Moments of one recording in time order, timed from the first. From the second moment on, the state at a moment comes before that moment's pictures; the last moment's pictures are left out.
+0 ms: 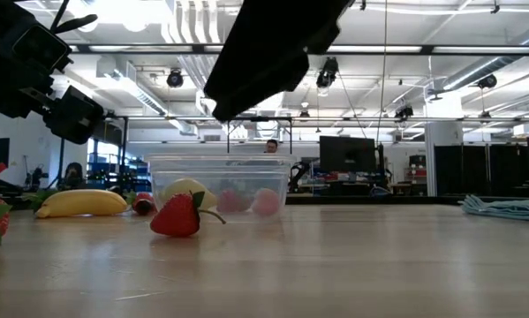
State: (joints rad) left arm -0.16 0.32 0.01 0.05 0.23 -0.23; right arm 0.40 2.05 1.57 -0.43 0.19 0.23
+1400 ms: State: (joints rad) left arm -0.16 0.32 0.01 0.05 0.23 -0.23; right arm 0.34 2.16 1.61 -0.34 0.18 0.19
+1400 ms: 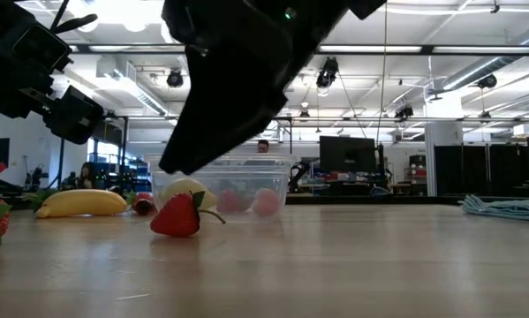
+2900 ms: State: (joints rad) left arm -0.16 0.32 0.01 0.12 0.23 -0.39; right arm 0.39 2.03 2.30 -1.05 0.18 0.66
